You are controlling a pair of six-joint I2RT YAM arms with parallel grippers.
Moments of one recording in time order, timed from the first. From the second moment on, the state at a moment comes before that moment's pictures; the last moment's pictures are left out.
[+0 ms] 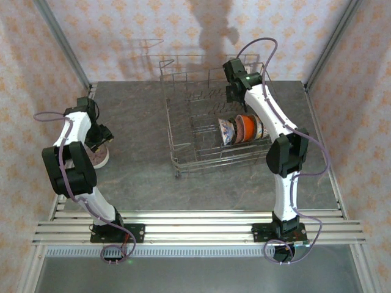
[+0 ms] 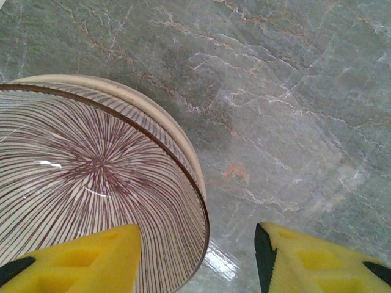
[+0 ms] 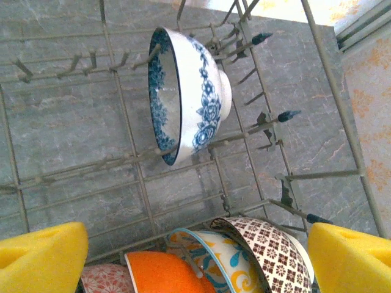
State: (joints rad) left arm 0.34 1.74 1.35 -1.02 -0.03 -0.52; right arm 0.38 2.07 2.13 -1.08 0.52 0.24
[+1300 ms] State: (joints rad) left arm 0.32 1.58 1.23 -0.97 0.00 -0.49; right arm 0.38 2.08 2.14 -1.08 0.45 0.24
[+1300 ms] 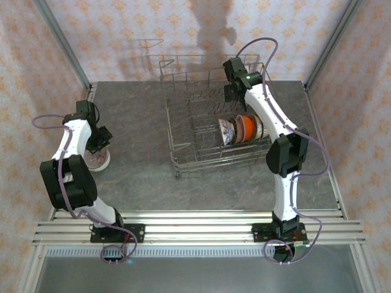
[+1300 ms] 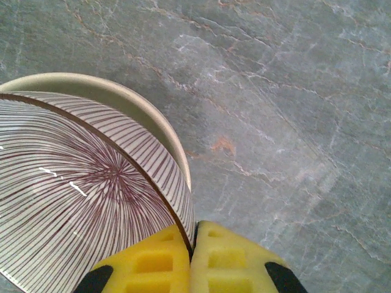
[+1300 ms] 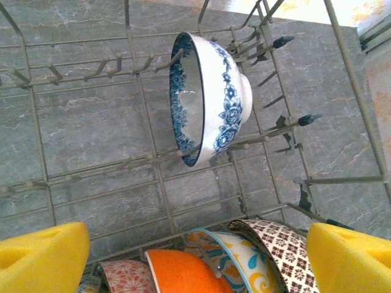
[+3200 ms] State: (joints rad) left arm -0.31 1.54 1.81 -0.77 -0.13 -1.21; right arm 0.85 1.85 1.85 -0.39 0.17 0.25
